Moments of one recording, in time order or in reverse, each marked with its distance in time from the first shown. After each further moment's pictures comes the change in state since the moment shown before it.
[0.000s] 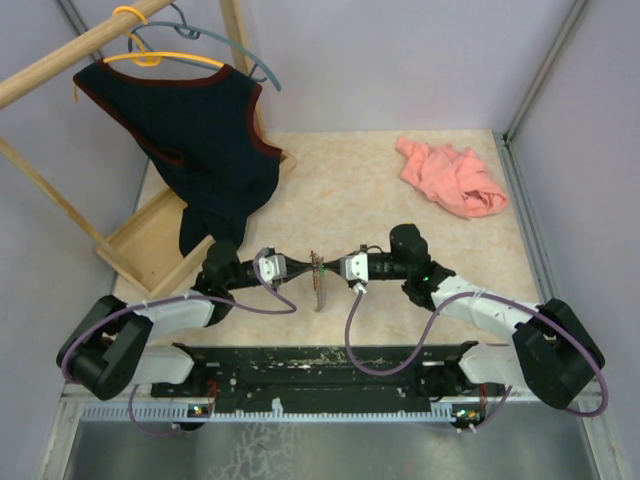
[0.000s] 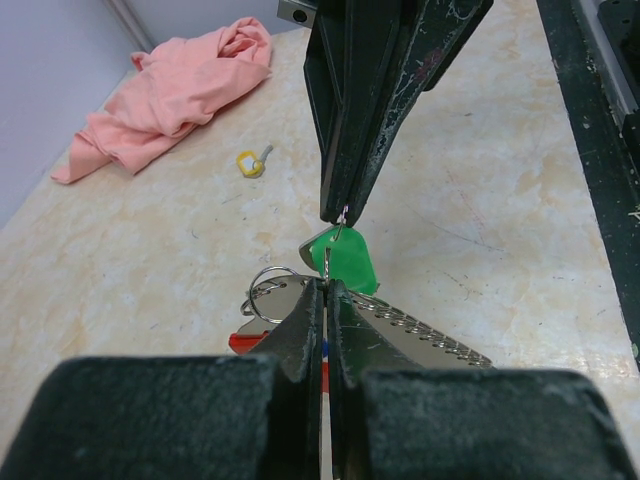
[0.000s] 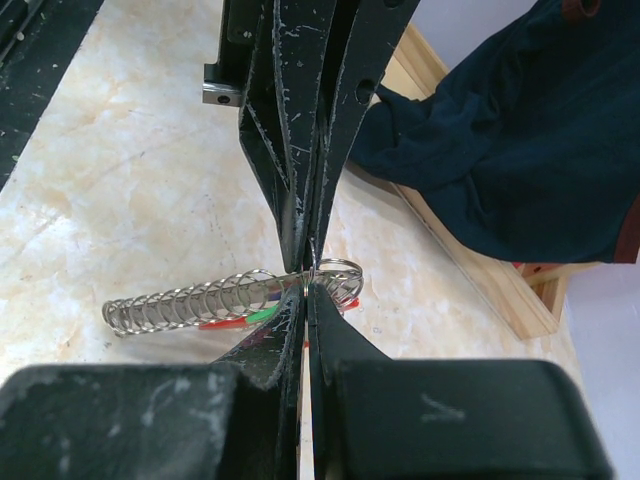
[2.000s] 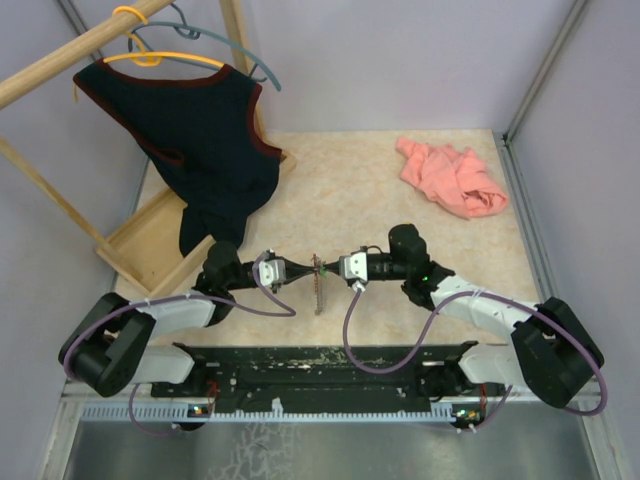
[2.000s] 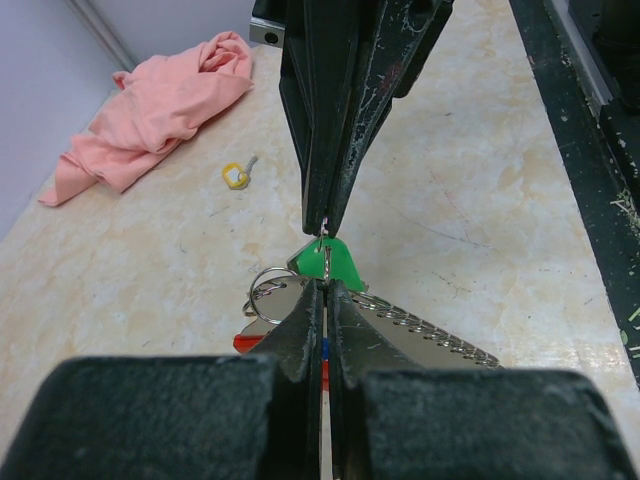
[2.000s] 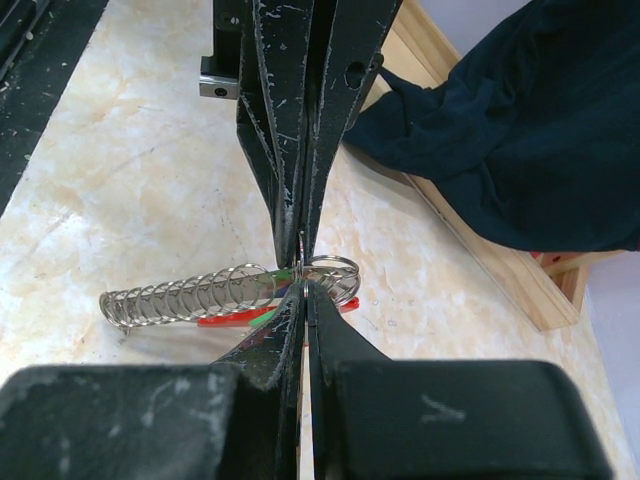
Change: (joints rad) left arm 0.000 0.018 -0.005 0.027 0.057 0.034; right arm 0.000 0.007 0.001 -0.020 0.009 0.022
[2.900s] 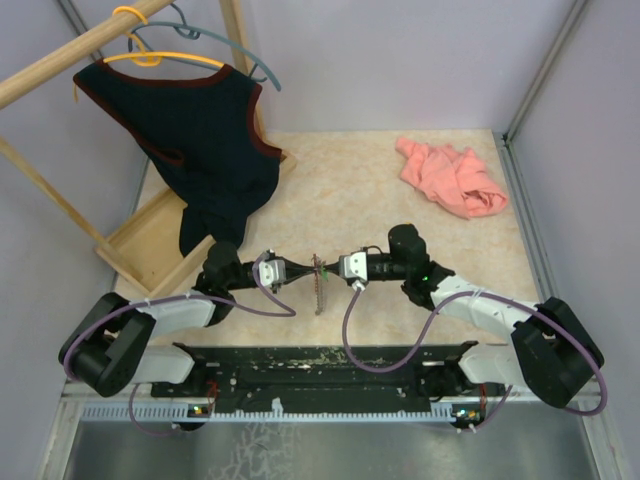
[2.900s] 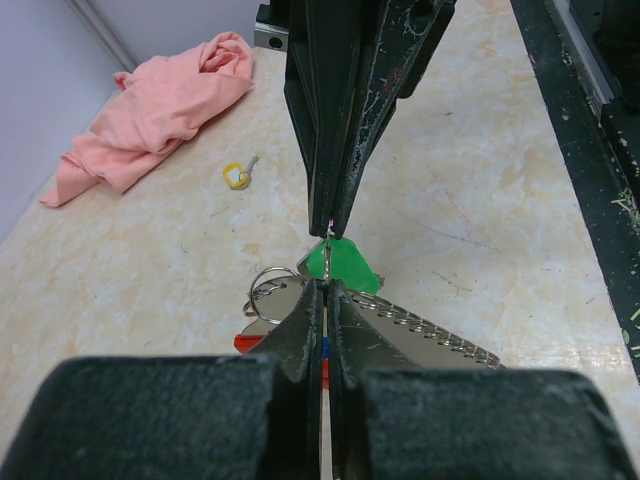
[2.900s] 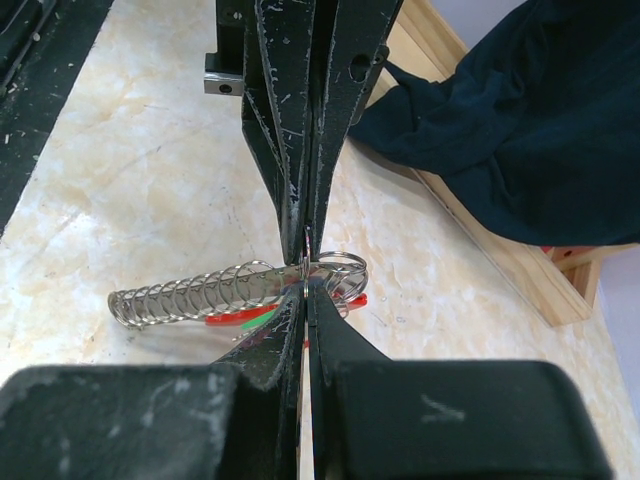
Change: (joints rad) left arm 0.000 0.001 0.000 0.000 0.002 0.005; right arm 0.000 0.000 0.000 -0.012 0.002 0.012
